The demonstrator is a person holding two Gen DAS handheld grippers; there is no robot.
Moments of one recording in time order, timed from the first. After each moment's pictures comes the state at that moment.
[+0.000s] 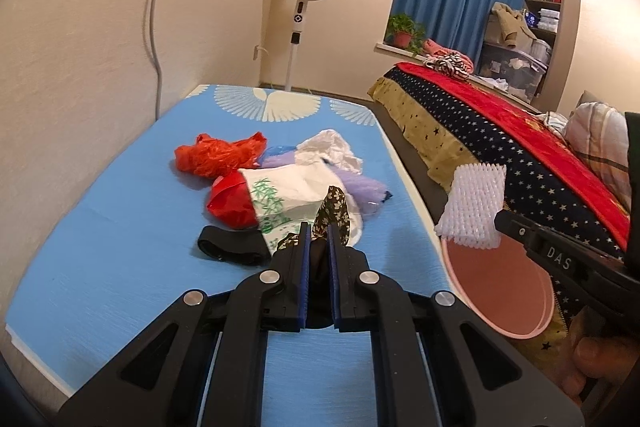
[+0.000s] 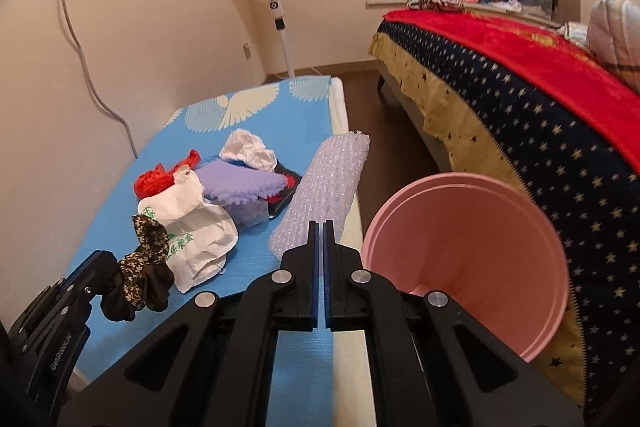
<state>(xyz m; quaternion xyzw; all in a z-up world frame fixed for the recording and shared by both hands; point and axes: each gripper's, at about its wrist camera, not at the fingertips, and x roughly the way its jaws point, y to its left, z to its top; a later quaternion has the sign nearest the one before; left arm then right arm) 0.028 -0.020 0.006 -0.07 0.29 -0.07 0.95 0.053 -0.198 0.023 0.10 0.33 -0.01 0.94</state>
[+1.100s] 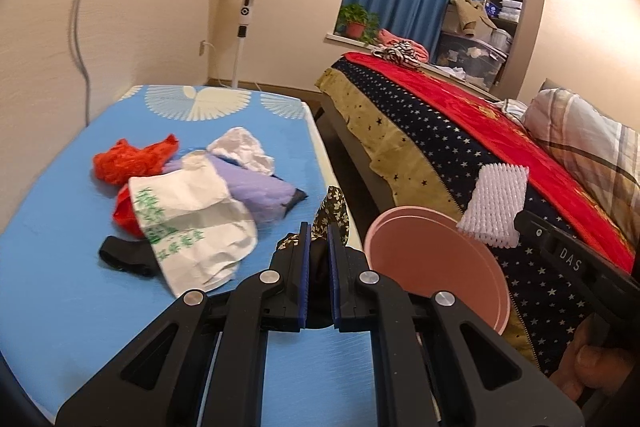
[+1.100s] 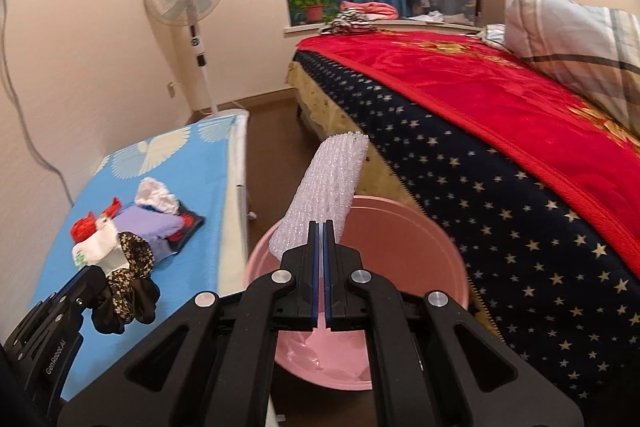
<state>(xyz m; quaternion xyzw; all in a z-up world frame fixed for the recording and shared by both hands) 0.048 -0.089 0.009 -0.08 0.29 -0.15 0.94 0.024 -0.279 0.037 0.12 0.30 -0.15 0.94</state>
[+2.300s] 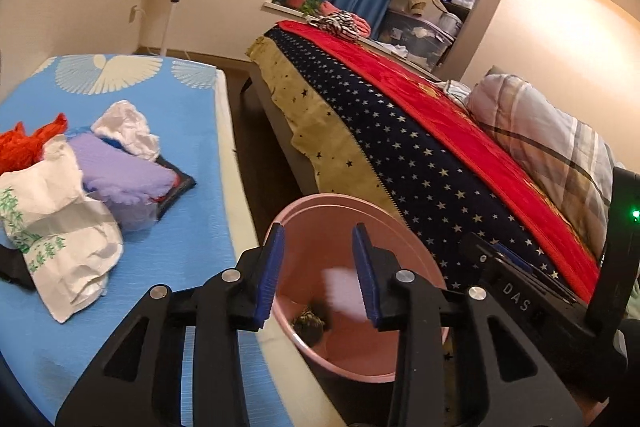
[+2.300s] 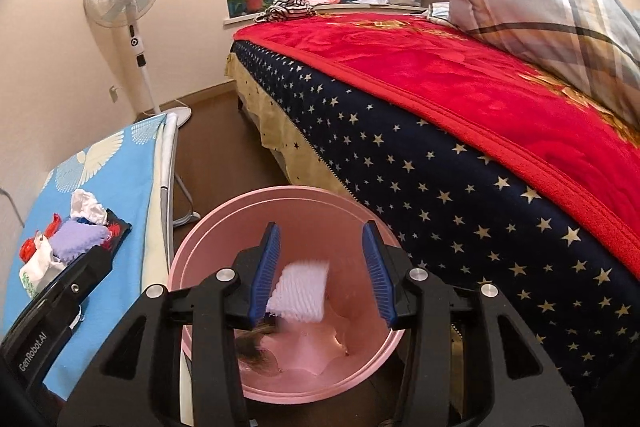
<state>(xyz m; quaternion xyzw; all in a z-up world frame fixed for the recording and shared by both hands) 0.087 -0.147 -0.005 -0.11 0.33 -0.27 0.90 0.027 -0.323 0.016 0.13 0.32 -0.24 0.91</state>
